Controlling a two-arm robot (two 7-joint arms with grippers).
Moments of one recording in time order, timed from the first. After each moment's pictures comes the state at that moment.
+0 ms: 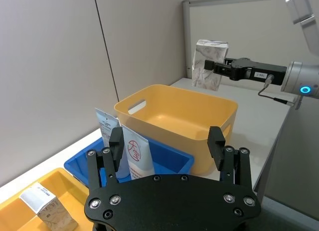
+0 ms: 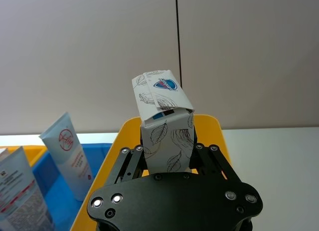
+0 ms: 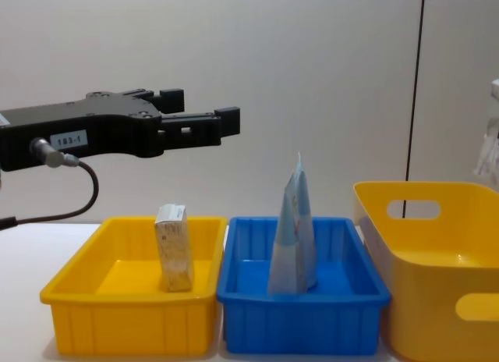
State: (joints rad) left arm -0.24 0.59 0.39 -1.74 -0.57 0.00 -0.53; right arm 0.14 0.36 -0.27 -1.64 0.42 -0.01 -0.18
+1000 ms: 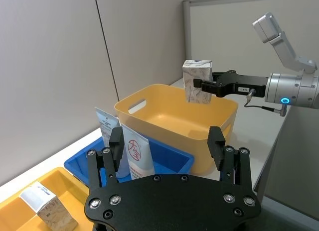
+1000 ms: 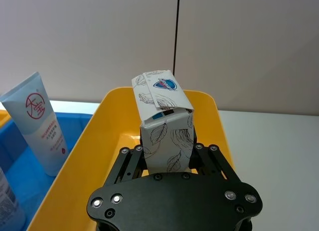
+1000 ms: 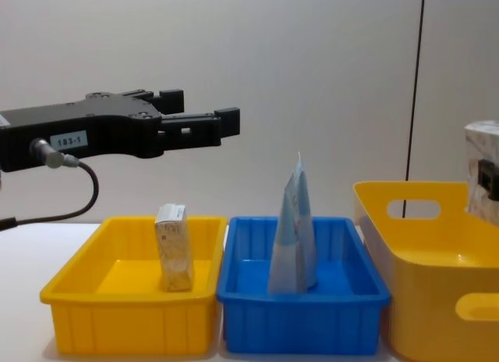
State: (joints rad) left arm -0.24 0.59 0.38 -1.74 -0.57 0.00 -0.53; right arm 0.23 0.33 -0.32 -1.51 0.32 0.10 -0.20
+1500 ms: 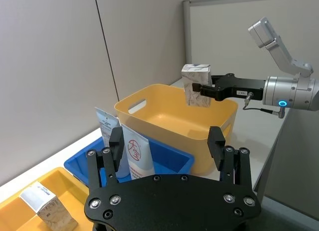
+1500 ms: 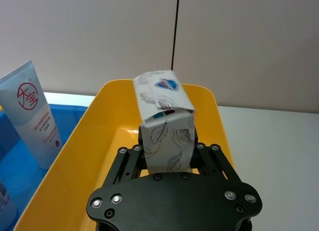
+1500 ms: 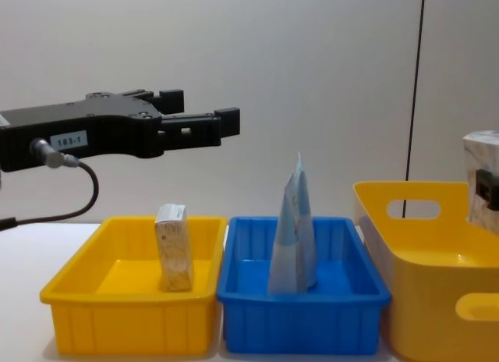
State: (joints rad) left arm -0.24 0.59 0.38 -1.74 -0.57 0.00 -0.53; right arm 0.24 0.33 -0.32 -1.49 0.30 0.12 -0.20
